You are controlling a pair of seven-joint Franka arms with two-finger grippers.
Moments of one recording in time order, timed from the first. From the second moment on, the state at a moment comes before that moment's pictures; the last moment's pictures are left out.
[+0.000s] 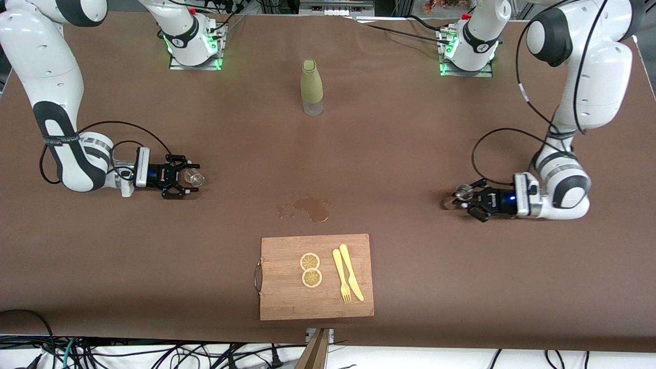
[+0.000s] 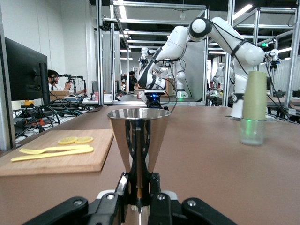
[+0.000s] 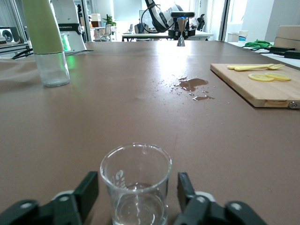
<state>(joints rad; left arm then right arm) 0.07 0.95 0.13 -1.62 -1.45 1.41 2.58 -0.19 0.79 -0.07 -1.91 1.17 1.70 -2.72</state>
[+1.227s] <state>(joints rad) -0.16 0.93 -0.21 -1.61 -1.71 1.97 2.43 -0.12 0.82 0.06 -1.77 1.20 1.55 -2.51</state>
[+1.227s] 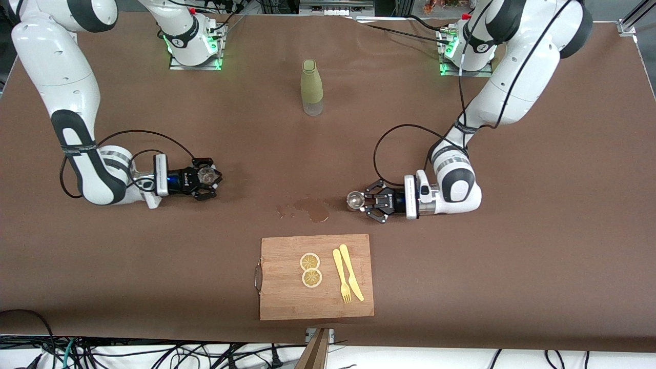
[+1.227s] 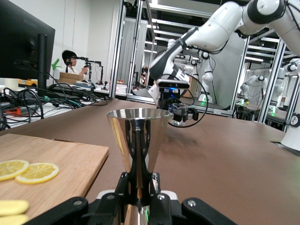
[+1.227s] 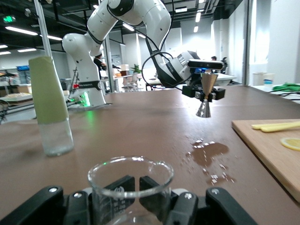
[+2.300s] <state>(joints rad) -0.36 0.95 -0.21 -1.49 -1.76 2.12 2.40 0.13 0.61 0.06 -1.58 1.00 1.64 -1.73</state>
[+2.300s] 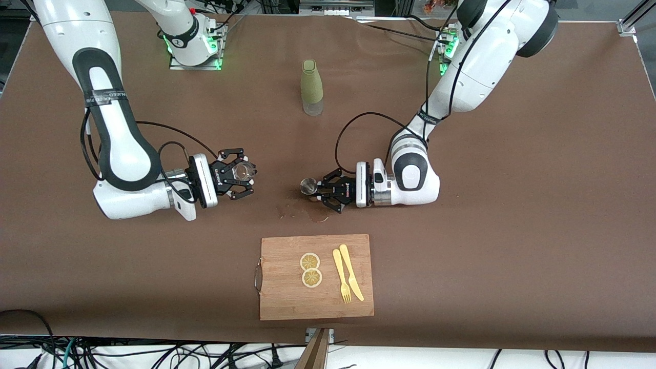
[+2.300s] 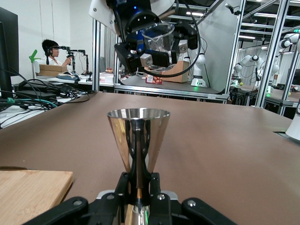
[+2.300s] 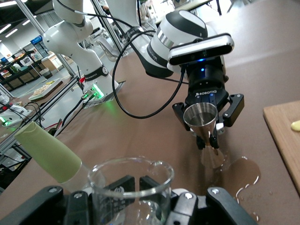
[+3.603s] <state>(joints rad) -0.42 0.99 -0.21 -1.42 -1.81 2.21 2.39 0.32 0.61 0.06 -1.45 0.72 1.78 -1.23</state>
